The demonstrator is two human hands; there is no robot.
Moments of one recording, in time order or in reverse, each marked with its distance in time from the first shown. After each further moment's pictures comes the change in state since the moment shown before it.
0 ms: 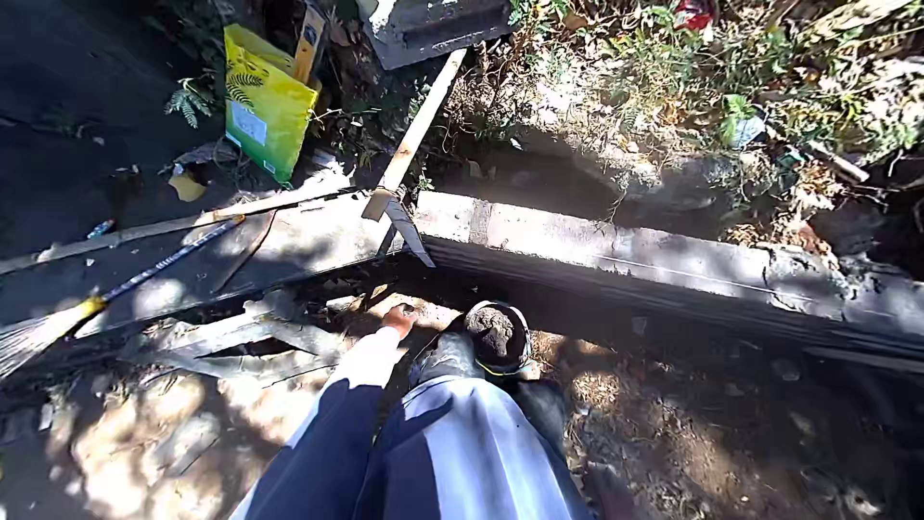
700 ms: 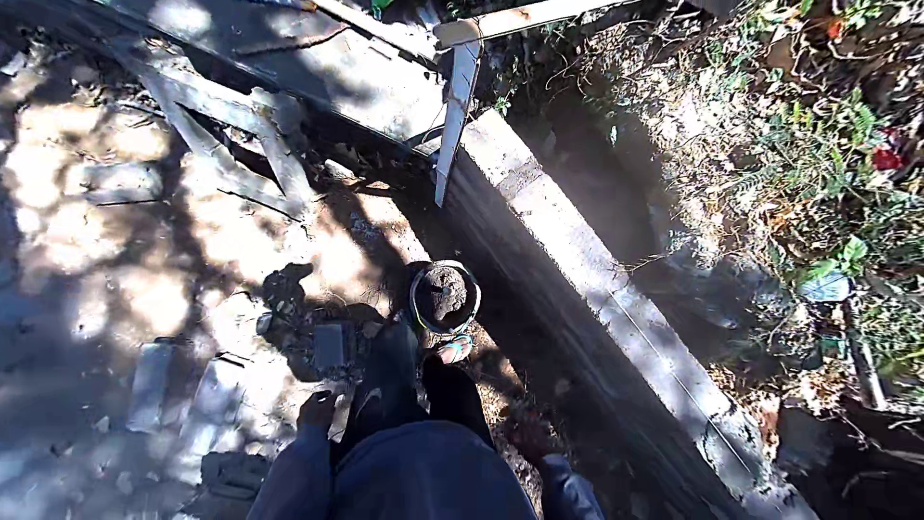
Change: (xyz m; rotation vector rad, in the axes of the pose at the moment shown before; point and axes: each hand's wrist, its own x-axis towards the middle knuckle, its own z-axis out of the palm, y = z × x) left_hand -0.196 -0.162 0.455 -0.940 0.347 -0.795; right_hand 0.225 -0.079 -0.112 -1.353 -0.708 -0.502
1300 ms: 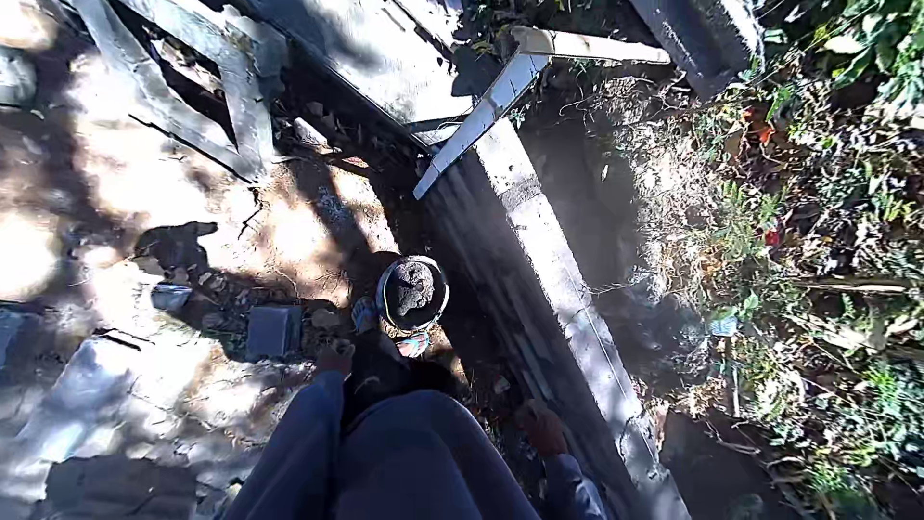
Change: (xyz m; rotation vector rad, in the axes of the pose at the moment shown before) left_hand 0.029 0.096 0.053 0.089 -0.247 0.152; right_hand -0.046 -0.045 -0.073 -0.118 0.250 0.306
